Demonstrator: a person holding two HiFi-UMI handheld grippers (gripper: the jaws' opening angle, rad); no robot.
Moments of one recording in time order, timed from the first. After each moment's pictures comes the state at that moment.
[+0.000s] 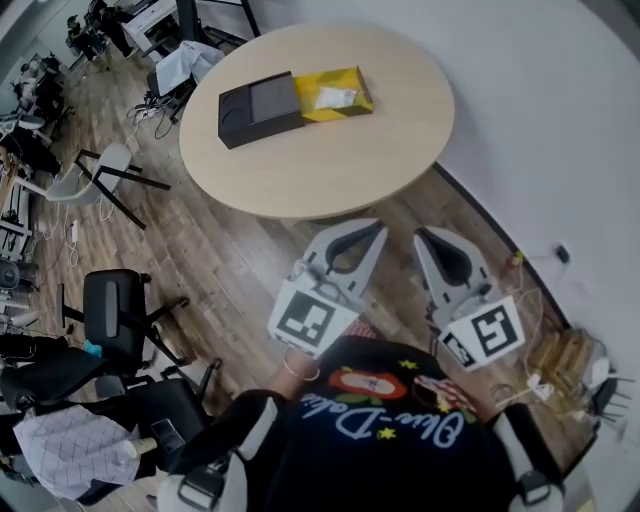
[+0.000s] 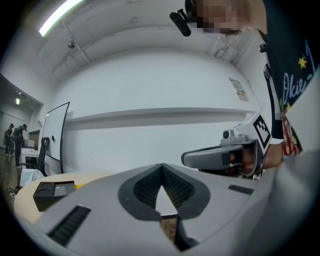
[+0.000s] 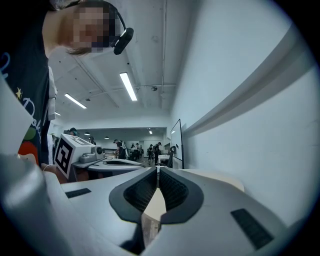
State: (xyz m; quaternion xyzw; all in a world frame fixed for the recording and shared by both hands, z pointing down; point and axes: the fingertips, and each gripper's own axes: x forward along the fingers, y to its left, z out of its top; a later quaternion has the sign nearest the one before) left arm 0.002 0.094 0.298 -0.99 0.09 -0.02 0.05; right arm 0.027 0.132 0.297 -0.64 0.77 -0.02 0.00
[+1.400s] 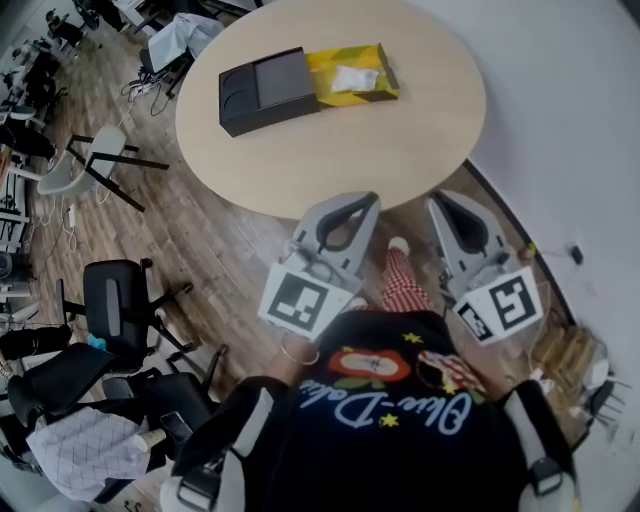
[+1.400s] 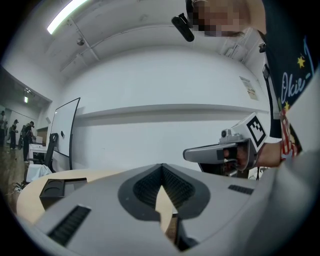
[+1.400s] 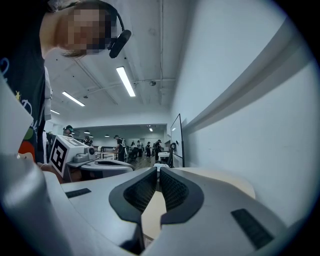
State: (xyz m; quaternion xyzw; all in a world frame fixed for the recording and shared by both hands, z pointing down) left arm -0.009 -0.004 0.315 -0.99 0.13 -0.02 0.02; right arm 0.044 0.035 0.305 -0.63 0.77 -0.03 -0.01
